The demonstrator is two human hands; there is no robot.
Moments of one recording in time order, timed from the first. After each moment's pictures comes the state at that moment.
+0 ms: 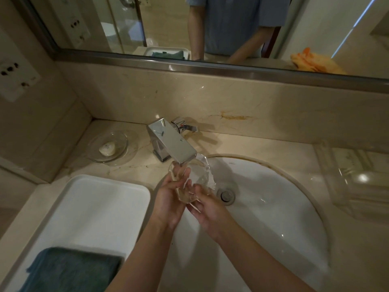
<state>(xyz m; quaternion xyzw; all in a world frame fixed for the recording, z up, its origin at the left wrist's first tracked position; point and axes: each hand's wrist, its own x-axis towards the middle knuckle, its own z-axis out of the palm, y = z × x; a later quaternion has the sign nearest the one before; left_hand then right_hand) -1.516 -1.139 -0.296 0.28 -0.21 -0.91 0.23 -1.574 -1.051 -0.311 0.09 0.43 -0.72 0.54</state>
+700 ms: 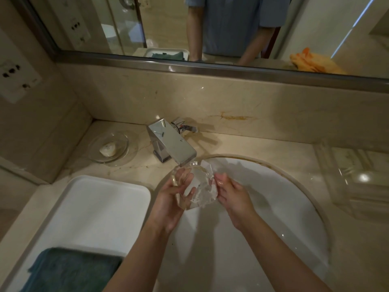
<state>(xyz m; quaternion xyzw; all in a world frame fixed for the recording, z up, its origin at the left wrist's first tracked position) -1.507 -1.138 -0.297 0.29 -0.26 -0.90 0.19 -1.616 -1.026 -0.302 -0.02 0.61 -0.69 0.39</state>
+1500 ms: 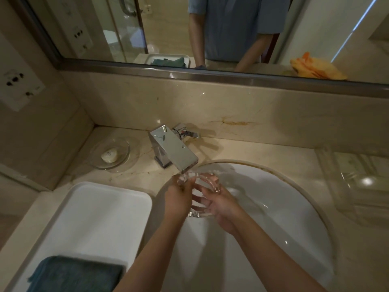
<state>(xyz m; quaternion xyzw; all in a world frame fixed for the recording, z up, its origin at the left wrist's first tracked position) -1.534 -1.135 -0.300 0.48 -0.63 -0.58 0.20 -1.607 -1.046 -0.301 -0.06 0.49 -0.68 0.54</state>
